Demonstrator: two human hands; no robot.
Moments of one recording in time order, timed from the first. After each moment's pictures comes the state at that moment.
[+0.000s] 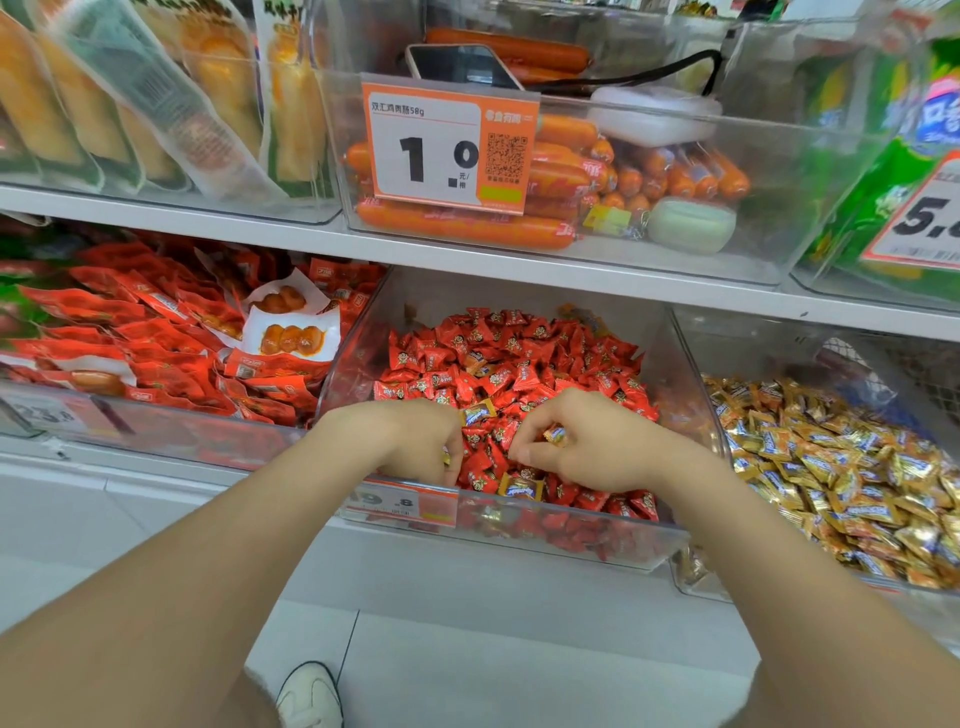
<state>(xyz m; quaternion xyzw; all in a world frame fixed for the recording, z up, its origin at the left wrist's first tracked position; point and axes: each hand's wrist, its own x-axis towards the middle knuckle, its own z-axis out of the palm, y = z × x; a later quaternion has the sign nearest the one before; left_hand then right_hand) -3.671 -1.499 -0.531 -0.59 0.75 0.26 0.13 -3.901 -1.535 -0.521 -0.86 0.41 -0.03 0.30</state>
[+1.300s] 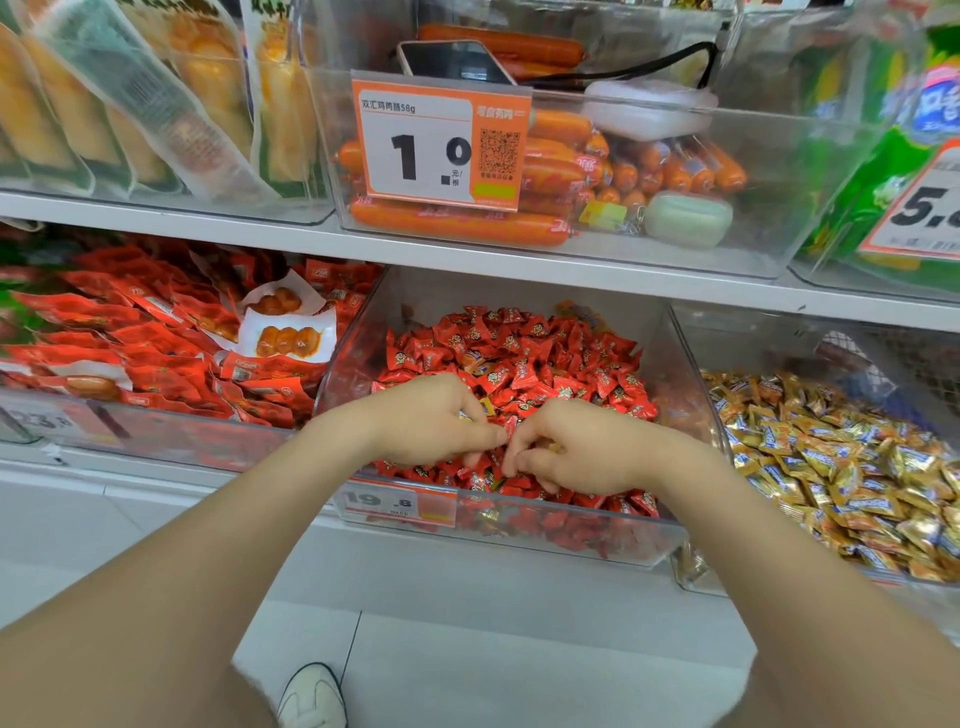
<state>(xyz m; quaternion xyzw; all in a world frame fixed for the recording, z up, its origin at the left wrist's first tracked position) -3.680 -1.492 -0.519 -0.59 0.71 0.36 -0.11 -3.895 -1.541 -0.528 -0.88 0.37 0.05 0.29</state>
